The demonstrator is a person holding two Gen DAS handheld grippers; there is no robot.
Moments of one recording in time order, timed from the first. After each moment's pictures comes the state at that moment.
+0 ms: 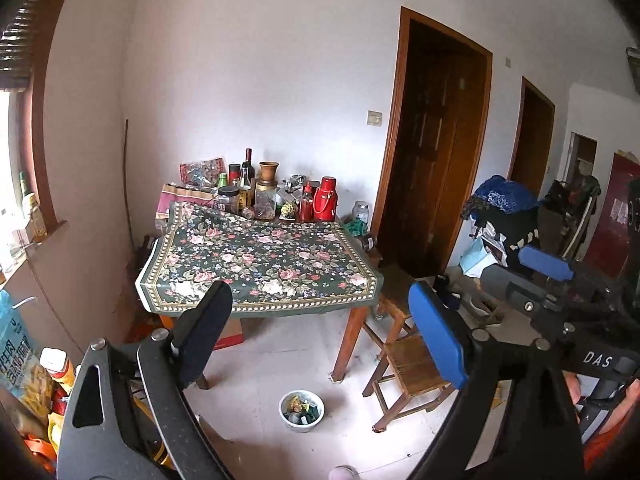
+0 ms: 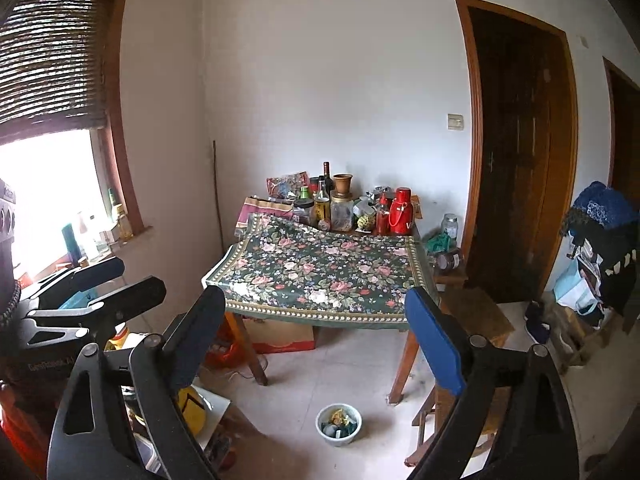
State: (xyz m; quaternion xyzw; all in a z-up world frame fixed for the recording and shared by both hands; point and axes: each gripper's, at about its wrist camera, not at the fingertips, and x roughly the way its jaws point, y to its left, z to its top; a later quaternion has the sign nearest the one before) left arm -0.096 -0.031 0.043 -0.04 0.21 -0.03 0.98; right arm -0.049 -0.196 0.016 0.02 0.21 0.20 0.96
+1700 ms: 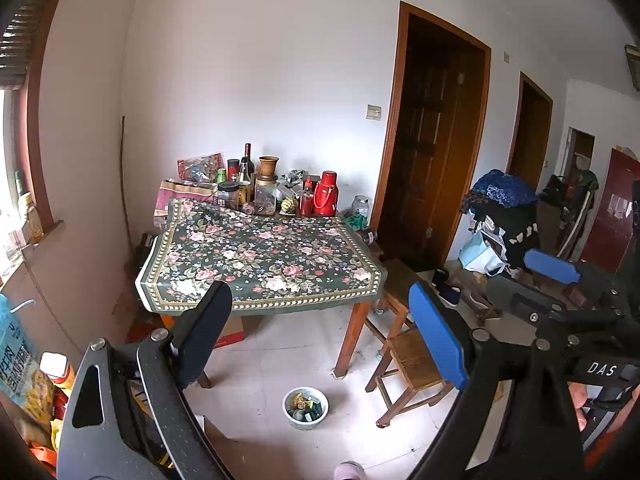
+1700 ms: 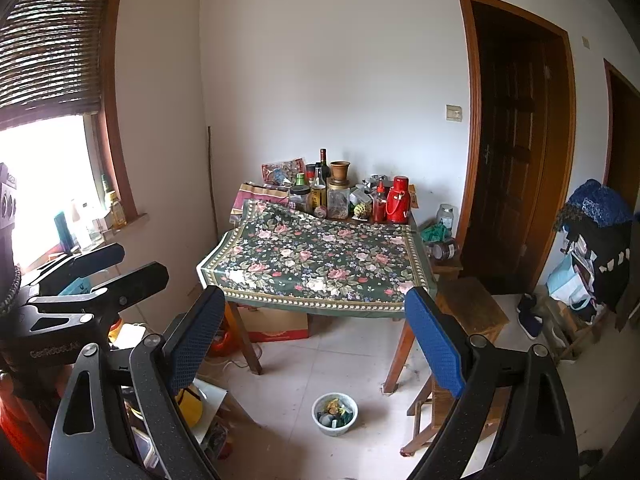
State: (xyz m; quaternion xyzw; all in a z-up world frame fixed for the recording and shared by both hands) left arm -0.099 -0.038 0.036 -0.04 0.22 -0.03 0.97; right arm -0.054 -0.192 0.020 0.01 0.23 0.19 0.95
